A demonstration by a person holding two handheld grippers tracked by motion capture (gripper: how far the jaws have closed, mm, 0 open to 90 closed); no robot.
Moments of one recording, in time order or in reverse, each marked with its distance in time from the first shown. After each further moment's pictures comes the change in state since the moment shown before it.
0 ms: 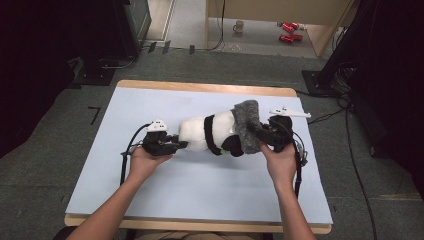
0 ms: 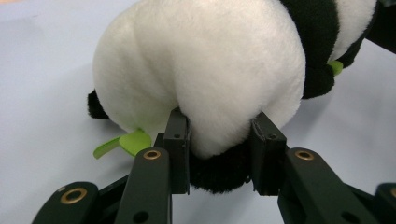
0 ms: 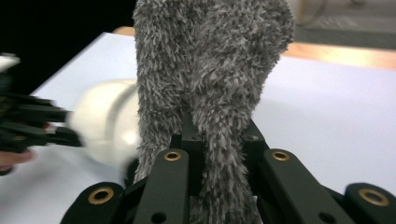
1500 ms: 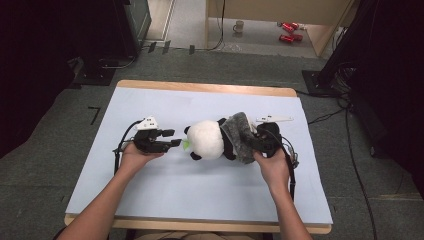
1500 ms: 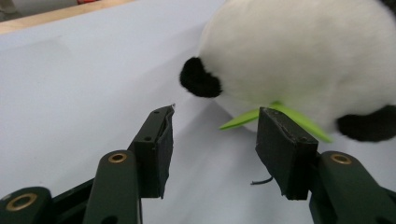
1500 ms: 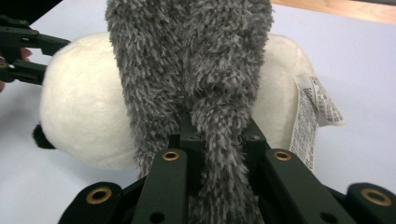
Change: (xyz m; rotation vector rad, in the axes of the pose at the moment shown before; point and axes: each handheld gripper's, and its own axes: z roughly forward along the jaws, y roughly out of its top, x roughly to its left) left arm 0.032 -0.006 -0.010 -0.039 -0.030 0.078; right arm 0.001 -0.023 0.029 0.155 -0.003 -0.062
